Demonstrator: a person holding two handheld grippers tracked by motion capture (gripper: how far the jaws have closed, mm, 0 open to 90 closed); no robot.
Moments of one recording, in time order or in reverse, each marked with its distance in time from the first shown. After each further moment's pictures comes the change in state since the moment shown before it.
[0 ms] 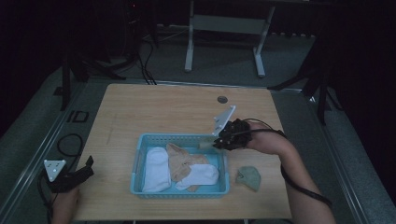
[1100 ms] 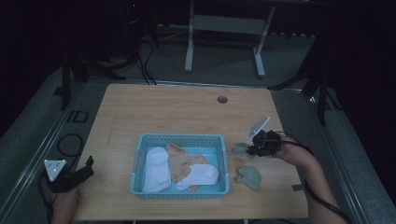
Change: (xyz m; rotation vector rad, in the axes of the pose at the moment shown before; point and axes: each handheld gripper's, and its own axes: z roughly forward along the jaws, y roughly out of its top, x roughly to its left) left arm 0.000 0.000 0.000 0.004 0.001 0.000; right arm -0.024 -0.132 0.031 0.099 -0.050 0.273
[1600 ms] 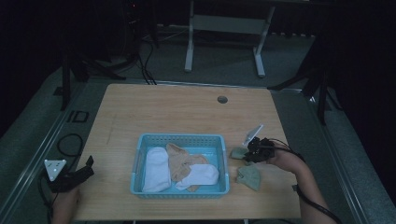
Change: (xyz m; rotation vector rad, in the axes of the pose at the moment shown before) left arm 0.000 0.000 0.000 0.000 0.002 0.000; right arm -0.002 -0.014 0.048 0.032 0.046 0.051
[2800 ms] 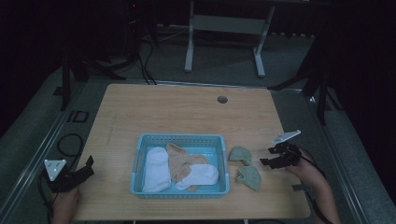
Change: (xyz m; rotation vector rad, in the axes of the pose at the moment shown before) left arm 0.000 0.000 0.000 0.002 0.002 -0.001; right arm -0.012 -0.083 -0.024 -0.221 -0.136 0.310
